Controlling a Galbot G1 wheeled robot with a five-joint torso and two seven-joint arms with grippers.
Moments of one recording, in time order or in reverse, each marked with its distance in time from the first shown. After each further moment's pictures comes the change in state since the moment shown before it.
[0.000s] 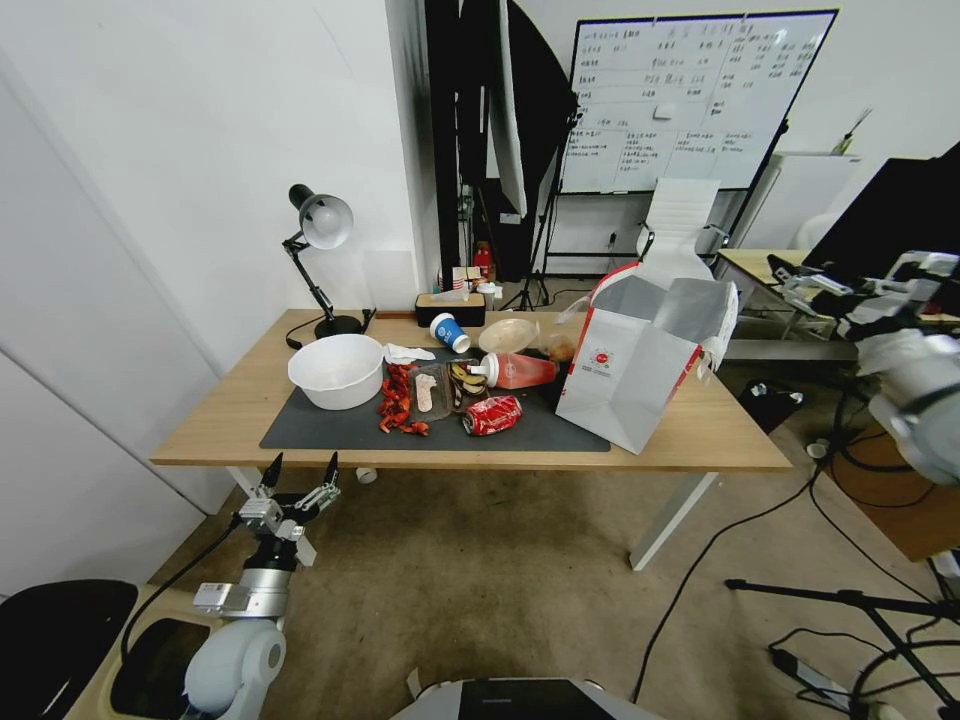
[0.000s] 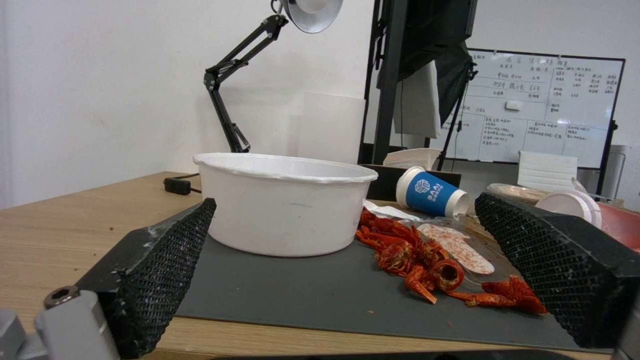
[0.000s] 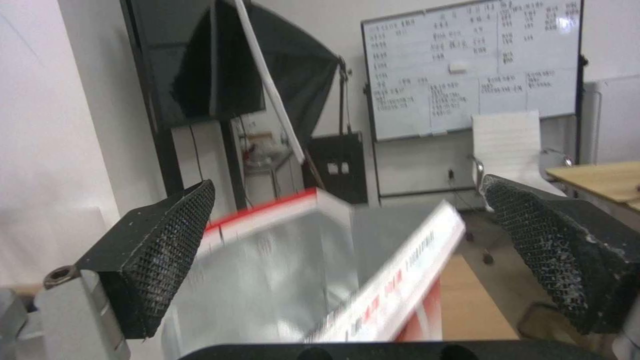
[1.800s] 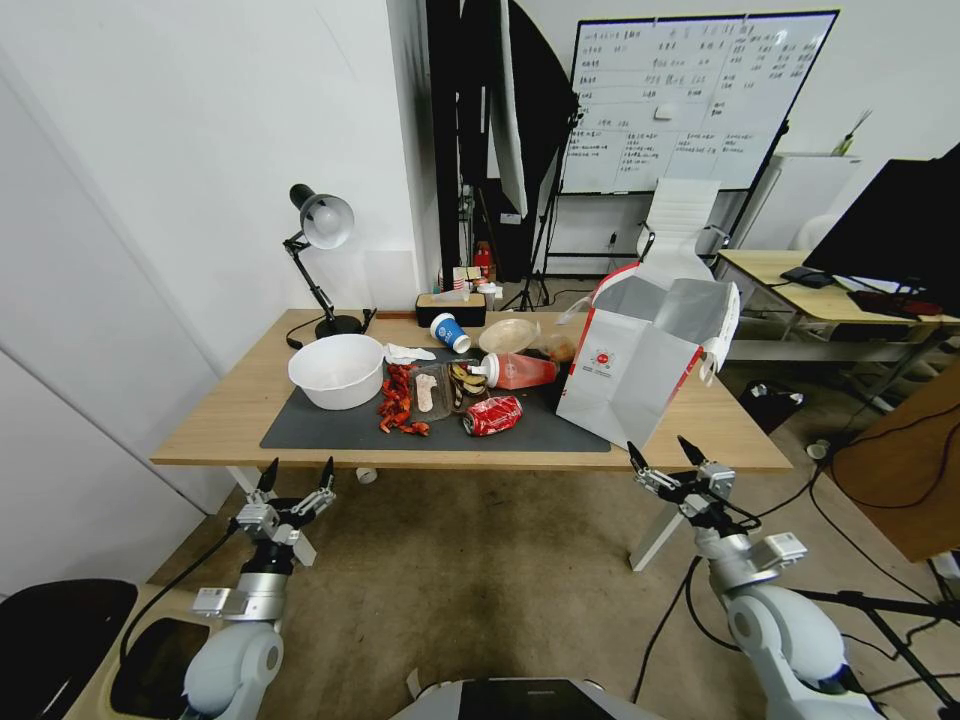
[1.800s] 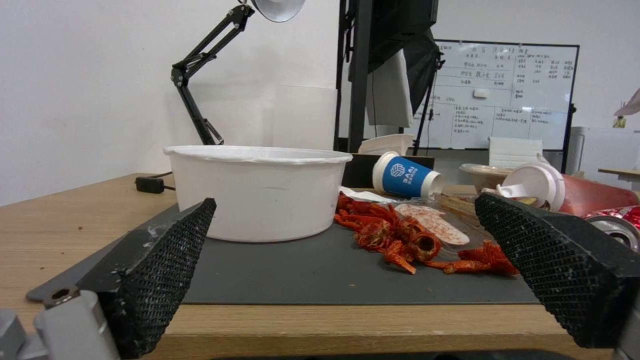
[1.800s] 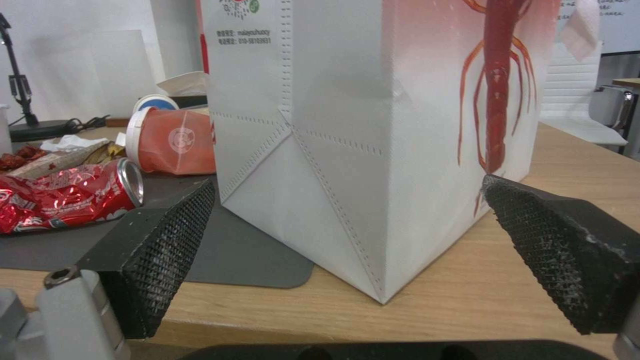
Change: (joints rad) left arm 0.002 0.028 -0.001 0.058 -0.003 -0.049 0.096; right arm -0.265 0.498 -0.371 -0.203 -0.682 0.523 -0.386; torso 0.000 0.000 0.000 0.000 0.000
